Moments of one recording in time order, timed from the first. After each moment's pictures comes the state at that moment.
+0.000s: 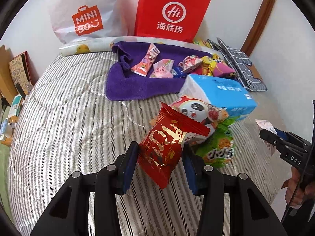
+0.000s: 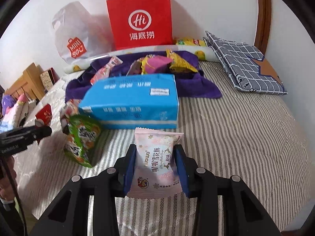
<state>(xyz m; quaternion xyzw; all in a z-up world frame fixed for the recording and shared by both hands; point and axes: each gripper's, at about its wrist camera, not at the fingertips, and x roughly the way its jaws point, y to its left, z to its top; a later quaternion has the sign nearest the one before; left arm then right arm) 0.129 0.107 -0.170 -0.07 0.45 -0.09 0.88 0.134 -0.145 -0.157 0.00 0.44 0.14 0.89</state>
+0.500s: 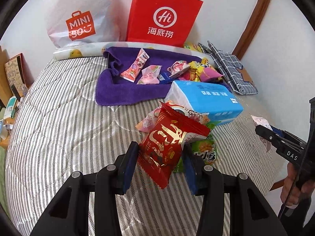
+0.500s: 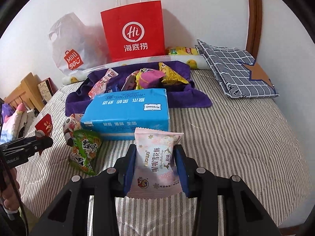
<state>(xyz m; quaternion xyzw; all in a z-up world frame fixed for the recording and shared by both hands) 0.125 0.096 -0.155 -0.08 0.44 -0.11 0.89 0.130 -0.154 -0.137 0.02 0.43 0.12 0.90</state>
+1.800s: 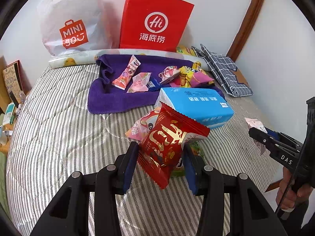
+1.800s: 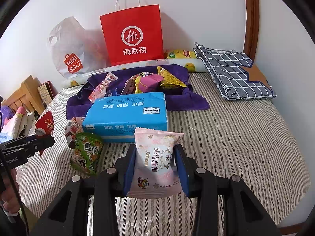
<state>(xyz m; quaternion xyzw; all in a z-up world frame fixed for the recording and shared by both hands) 0.125 0.083 -0.141 -0.07 0.43 -0.12 0.89 0.126 -0.156 -0.132 0.02 0.41 0.12 0.90</state>
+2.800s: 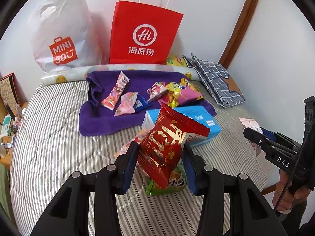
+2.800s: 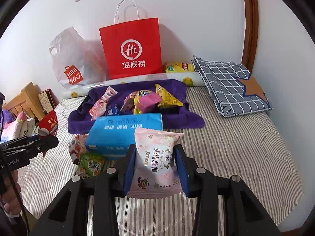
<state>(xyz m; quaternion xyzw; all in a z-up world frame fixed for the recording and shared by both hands) 0.144 0.069 -0.110 -0.07 0.41 -0.14 0.90 0.140 -0.159 -0.099 0.02 0.39 0.12 0.91</state>
